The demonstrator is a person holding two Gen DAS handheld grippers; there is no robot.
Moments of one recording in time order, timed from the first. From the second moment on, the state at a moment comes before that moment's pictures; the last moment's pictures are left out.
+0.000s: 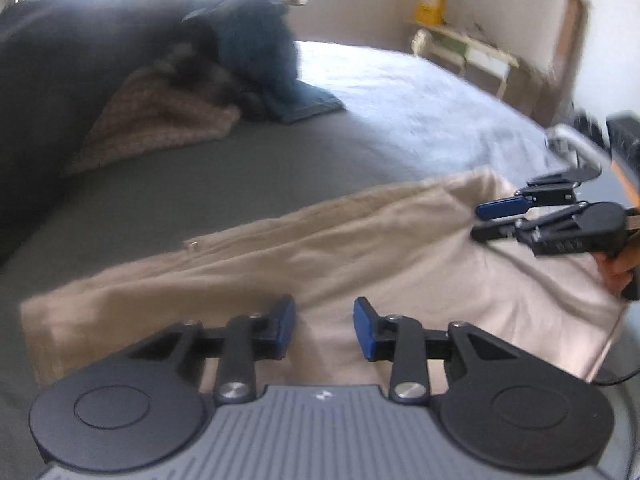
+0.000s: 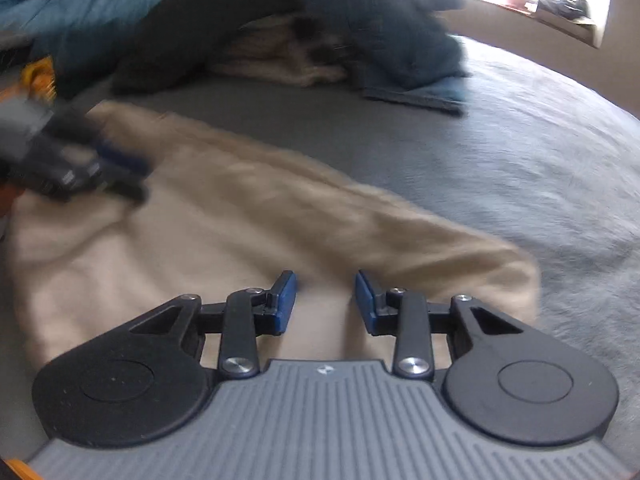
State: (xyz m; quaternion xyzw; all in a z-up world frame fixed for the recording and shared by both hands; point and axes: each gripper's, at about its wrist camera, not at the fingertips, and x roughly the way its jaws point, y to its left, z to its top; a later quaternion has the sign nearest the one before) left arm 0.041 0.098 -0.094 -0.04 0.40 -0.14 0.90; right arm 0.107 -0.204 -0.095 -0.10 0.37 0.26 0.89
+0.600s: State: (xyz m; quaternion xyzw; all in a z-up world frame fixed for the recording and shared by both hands) left arm -0.022 0.062 -0.085 0.00 0.44 -0.15 0.89; right arm 0.014 -0.190 -0.097 -0.12 0.36 0.37 0.85
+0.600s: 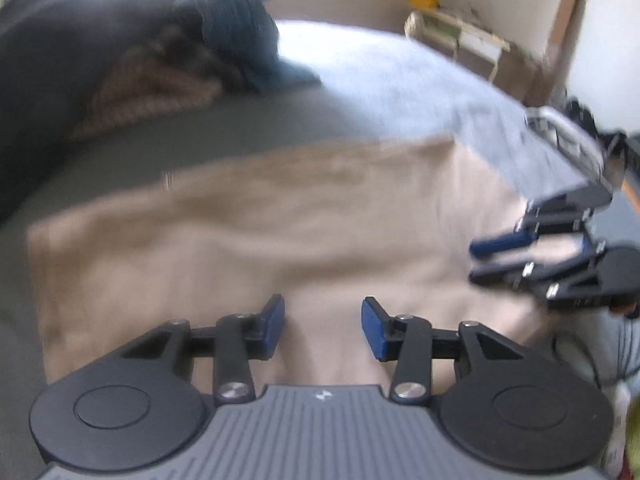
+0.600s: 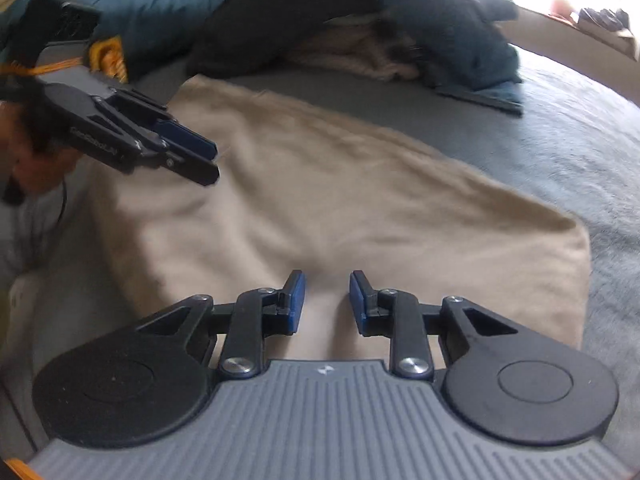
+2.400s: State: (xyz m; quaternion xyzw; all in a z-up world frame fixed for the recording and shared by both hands) left arm -0.033 0.032 -0.054 -0.02 0.46 0.00 0.89; right arm -0.008 -0.199 -0.049 -0.04 0.41 0.13 0.90
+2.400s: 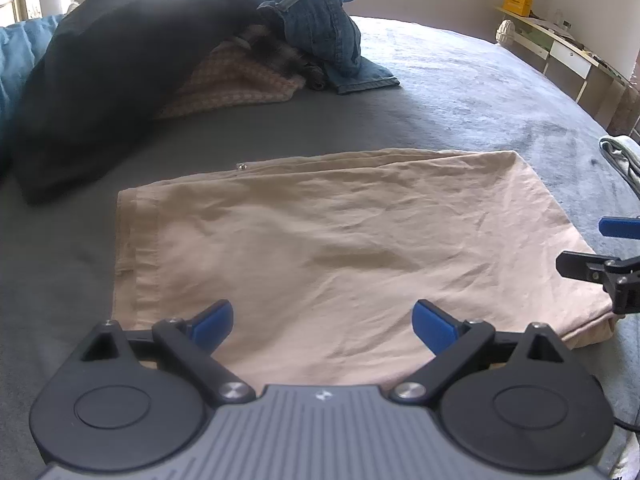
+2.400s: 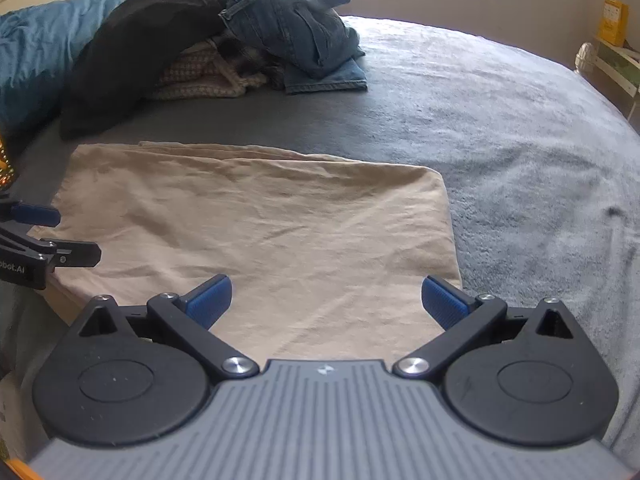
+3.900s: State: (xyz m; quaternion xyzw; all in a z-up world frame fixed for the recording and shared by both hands) left arm -0.023 0.032 -0.070 0.01 0.52 0.05 0.85; right arm -0.006 -0.197 -0.080 -0.04 0.47 0.14 0.87
